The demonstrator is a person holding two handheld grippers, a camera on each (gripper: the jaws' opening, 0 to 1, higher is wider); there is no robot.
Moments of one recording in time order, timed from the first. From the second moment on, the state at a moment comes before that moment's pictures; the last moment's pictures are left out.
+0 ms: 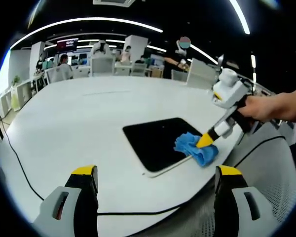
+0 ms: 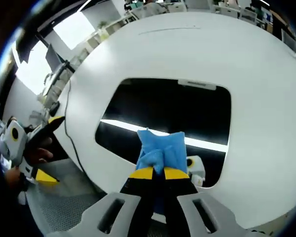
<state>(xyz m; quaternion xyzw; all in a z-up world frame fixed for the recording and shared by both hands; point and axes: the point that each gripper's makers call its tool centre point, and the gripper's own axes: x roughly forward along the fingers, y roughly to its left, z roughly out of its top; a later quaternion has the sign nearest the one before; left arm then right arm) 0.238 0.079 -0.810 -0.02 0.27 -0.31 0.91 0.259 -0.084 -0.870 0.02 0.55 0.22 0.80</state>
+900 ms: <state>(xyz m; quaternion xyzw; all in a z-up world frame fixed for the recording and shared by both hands) 0.238 0.079 -0.811 -0.02 0.28 -0.31 0.91 0.263 -0.113 -0.870 0.04 0.56 0.21 0.80</state>
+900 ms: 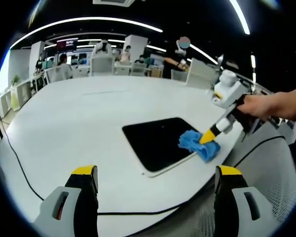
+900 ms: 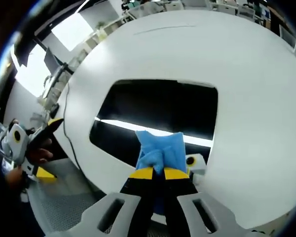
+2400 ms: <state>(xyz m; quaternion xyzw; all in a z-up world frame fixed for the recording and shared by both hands) 0.240 0.081 -0.812 -0.03 0.28 -0.30 0.91 0.330 -0.152 -0.871 0.03 0.55 0.17 0.81</state>
